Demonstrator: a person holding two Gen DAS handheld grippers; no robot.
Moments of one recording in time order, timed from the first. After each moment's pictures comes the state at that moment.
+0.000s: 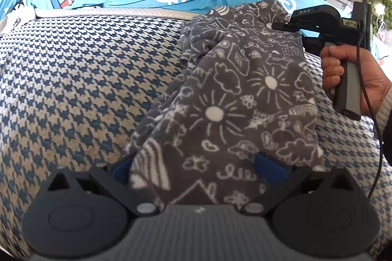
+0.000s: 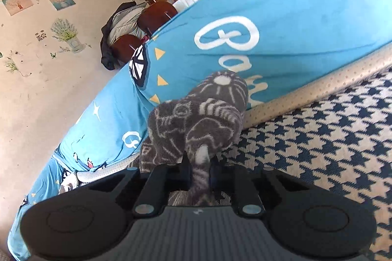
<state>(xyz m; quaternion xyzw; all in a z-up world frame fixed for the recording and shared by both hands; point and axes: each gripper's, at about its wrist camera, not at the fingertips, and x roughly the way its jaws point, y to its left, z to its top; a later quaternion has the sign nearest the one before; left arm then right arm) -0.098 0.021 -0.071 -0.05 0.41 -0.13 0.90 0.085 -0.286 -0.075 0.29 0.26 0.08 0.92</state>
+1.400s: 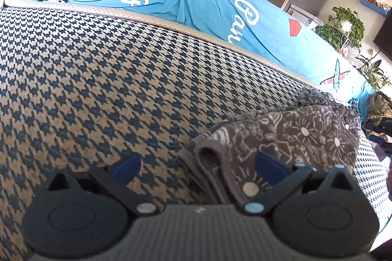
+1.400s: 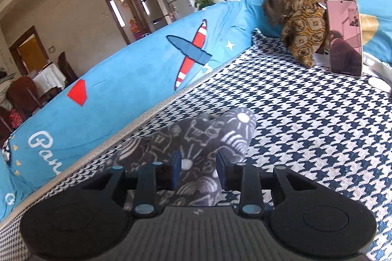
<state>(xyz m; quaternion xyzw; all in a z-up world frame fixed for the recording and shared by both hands) -0.088 0.012 -0.066 -0.11 0.40 -0.21 0.89 -0.173 -0.462 -0.018 0.26 0.22 -0.28 0.90</state>
